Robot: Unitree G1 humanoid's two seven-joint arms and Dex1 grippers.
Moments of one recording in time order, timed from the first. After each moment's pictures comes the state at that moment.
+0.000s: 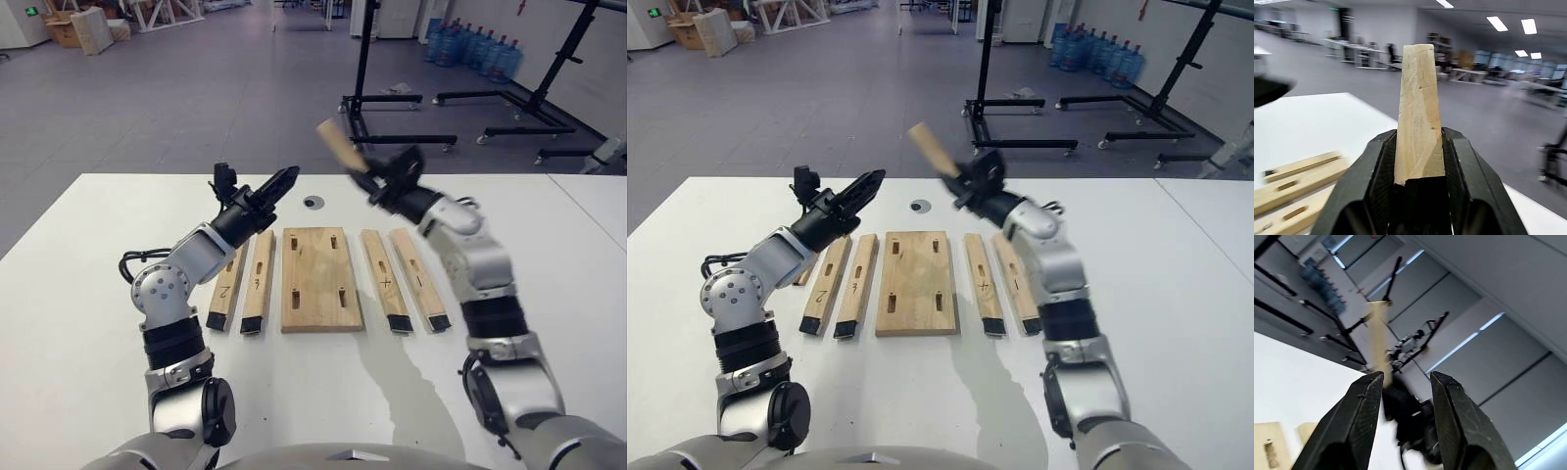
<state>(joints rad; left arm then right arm) -0.50 -0.01 0.41 -0.18 -1.17 1.07 -0.15 -0.50 -0.29 0.10 0.01 0.26 0.34 0.55</state>
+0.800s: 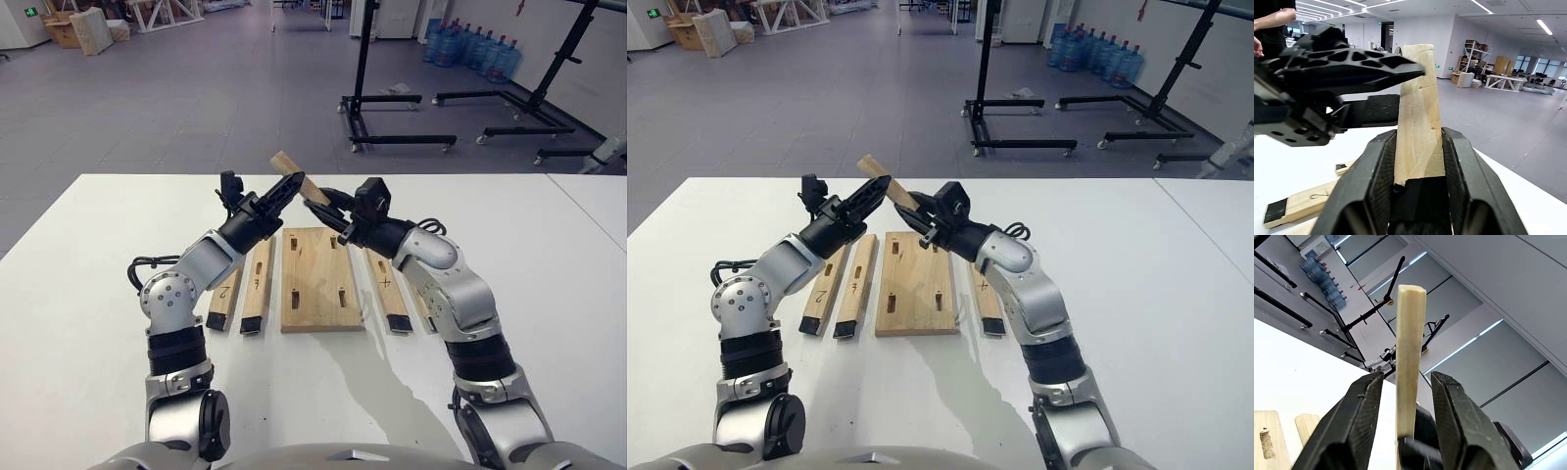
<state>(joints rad) -0.45 0.01 0.31 -0.13 -1.22 0.94 -0.10 -0.41 -0.24 0.16 -0.22 0.30 0.41 0.58</state>
